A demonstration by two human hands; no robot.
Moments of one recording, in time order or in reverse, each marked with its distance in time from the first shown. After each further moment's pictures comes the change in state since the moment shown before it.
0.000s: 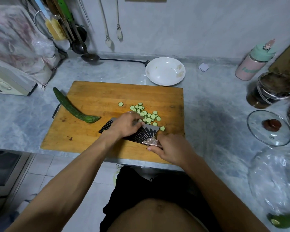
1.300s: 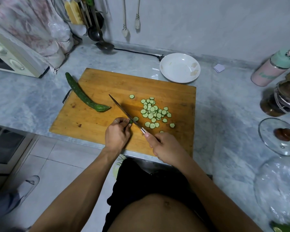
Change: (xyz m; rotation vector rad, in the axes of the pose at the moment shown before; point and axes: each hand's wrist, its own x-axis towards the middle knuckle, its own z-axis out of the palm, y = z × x) left_hand -0.068 -0.039 0.051 -0.155 0.623 -0.299; right_hand 0.012 -0.057 0.003 0.719 -0.094 0.292
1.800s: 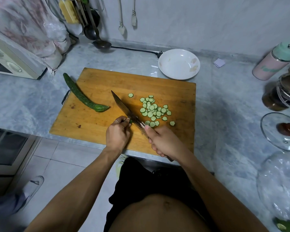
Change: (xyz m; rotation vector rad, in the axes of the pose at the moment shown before) left_hand 0.000 -0.005 0.005 0.014 -0.010 0.112; right_hand 0.012 -0.007 -0.004 0.218 -0.068 0.135
